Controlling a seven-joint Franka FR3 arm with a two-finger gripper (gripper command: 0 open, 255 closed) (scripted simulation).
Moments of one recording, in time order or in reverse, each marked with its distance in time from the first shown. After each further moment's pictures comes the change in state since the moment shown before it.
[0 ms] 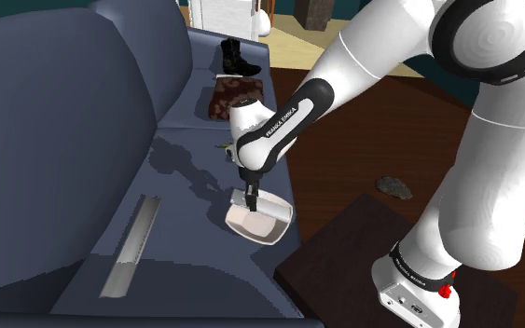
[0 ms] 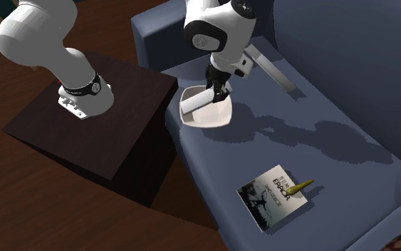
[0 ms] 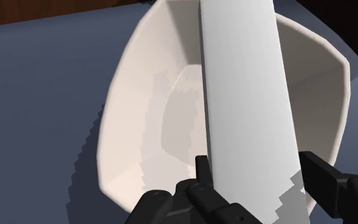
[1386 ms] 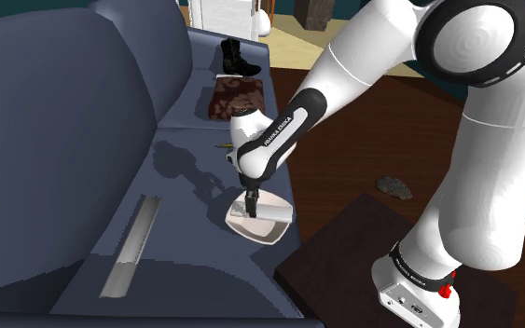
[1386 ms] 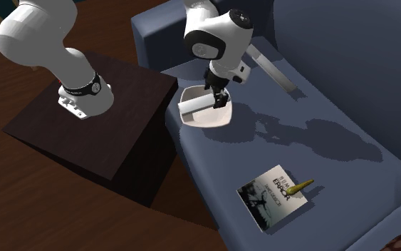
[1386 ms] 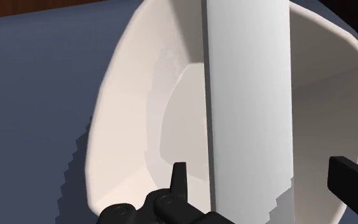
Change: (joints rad) arm 0.001 0.056 -0.003 -0.002 -0.006 0.054 0.002
